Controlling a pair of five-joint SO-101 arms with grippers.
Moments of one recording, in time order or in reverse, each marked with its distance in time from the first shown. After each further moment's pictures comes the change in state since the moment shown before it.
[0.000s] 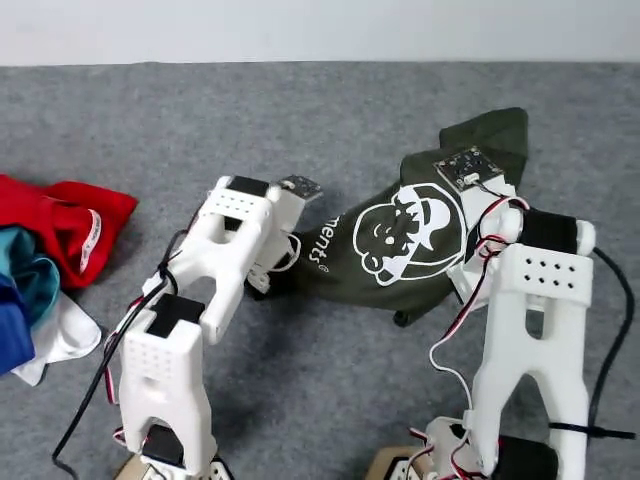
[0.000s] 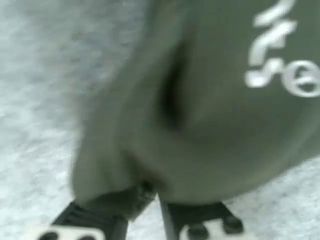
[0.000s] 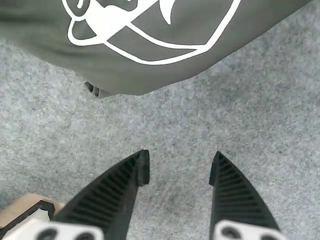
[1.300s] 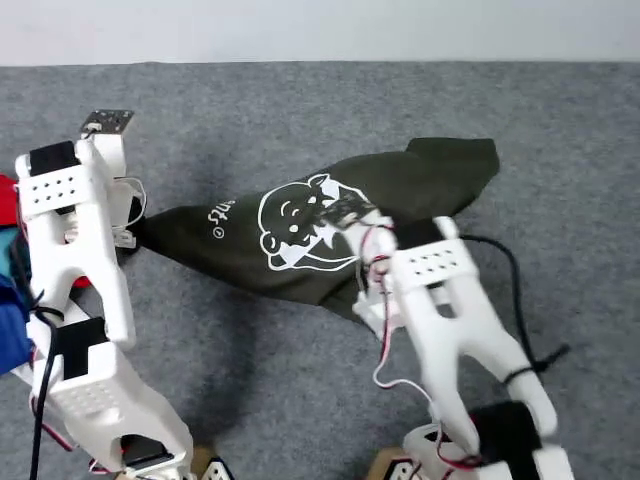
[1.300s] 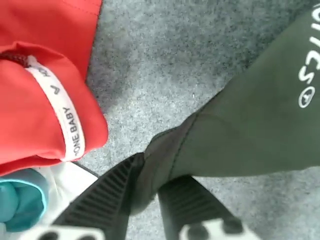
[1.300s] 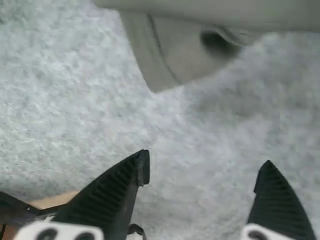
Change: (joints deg) left arm -31.6 -13.3 -9.3 8.9 -1.6; right arm -28.3 11.4 9.1 -6.6 -12.1
